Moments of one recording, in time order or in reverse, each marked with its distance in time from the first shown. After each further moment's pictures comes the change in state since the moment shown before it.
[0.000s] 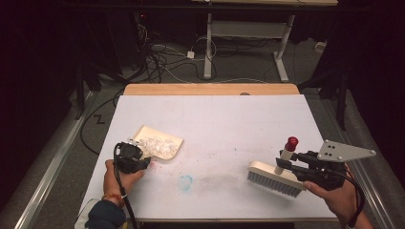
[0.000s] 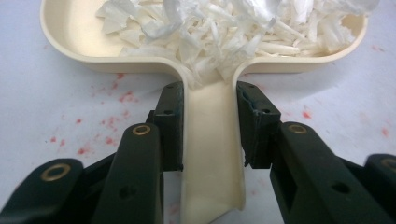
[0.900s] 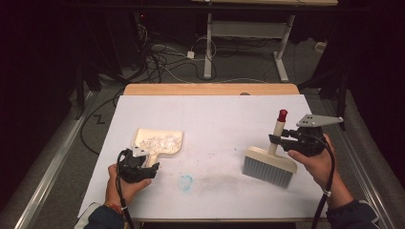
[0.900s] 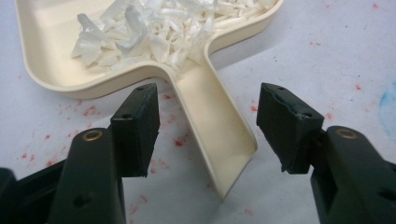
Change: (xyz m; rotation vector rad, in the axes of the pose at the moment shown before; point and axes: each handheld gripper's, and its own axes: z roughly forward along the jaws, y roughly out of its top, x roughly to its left) left arm -0.025 -0.021 -0.012 -0.133 -0.027 0.130; right arm -0.068 0.008 0.061 0.140 -0.146 0.122
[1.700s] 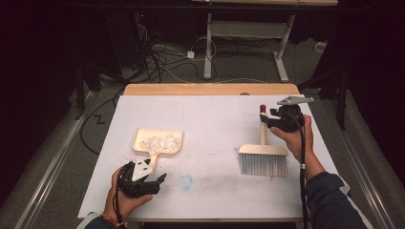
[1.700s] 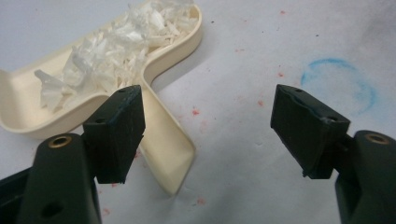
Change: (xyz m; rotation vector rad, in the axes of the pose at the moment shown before) left arm -0.027 -0.024 -0.014 -0.170 -0.047 0.234; right arm -0.040 0.025 0.075 0.024 -0.215 0.048
